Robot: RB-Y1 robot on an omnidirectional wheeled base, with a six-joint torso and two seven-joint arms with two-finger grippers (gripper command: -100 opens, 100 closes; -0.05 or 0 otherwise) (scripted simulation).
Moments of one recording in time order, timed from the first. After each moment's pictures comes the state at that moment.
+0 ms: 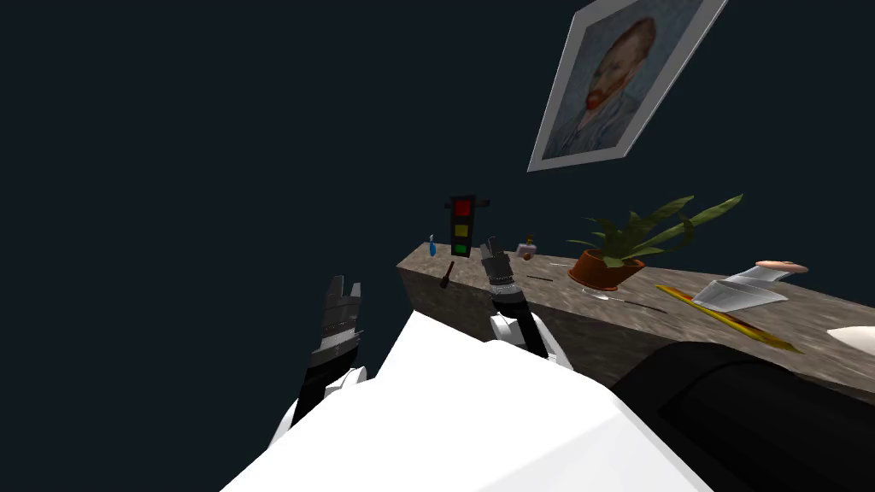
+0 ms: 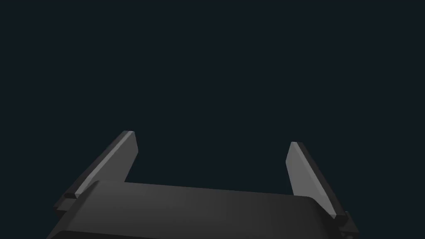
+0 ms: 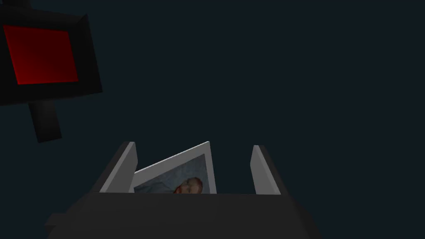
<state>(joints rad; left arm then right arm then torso) 0.55 0.01 -0.03 -2.25 -0.09 -0.43 -0.03 0.46 -0.03 0.03 -2.34 0.12 -0.50 0.04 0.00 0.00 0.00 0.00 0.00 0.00</state>
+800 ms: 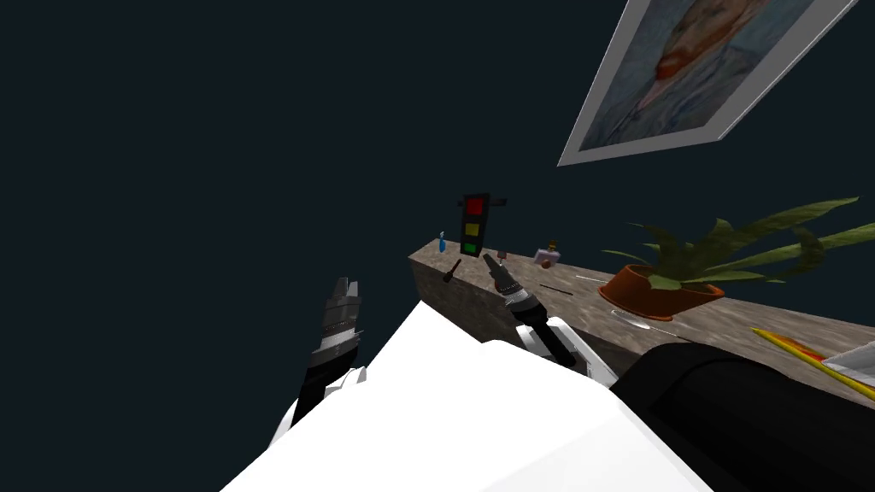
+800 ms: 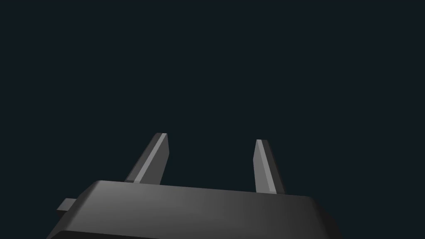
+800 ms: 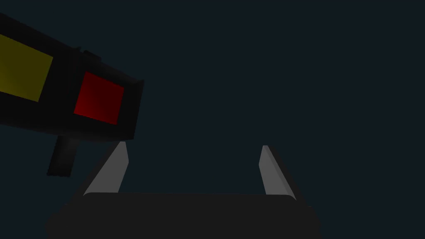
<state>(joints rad) 0.55 0.01 -0.03 -2.25 -0.09 -0.43 -0.03 0.57 -0.26 -0.12 -2.26 0.32 -0.48 -0.02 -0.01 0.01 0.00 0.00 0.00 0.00</state>
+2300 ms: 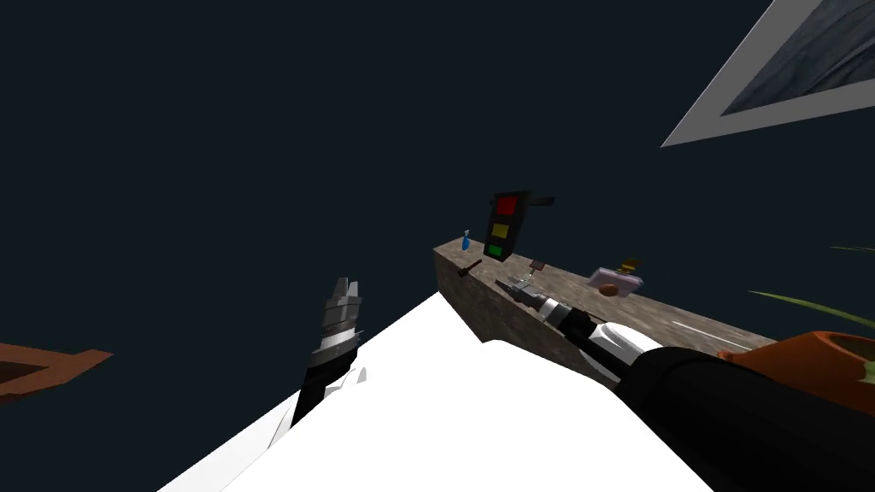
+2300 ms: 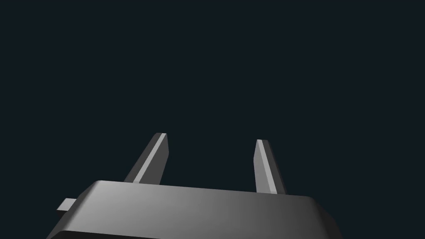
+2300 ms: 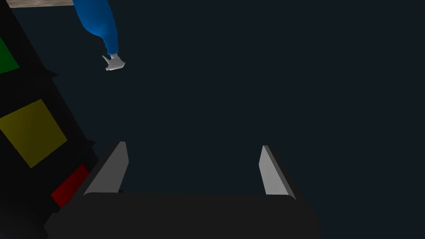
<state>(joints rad) 0.55 0.01 -0.03 -2.25 -0.09 -0.43 -0.03 0.78 -0.61 -0.34 -2.11 0.71 -0.45 -0.14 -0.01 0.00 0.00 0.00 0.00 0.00</state>
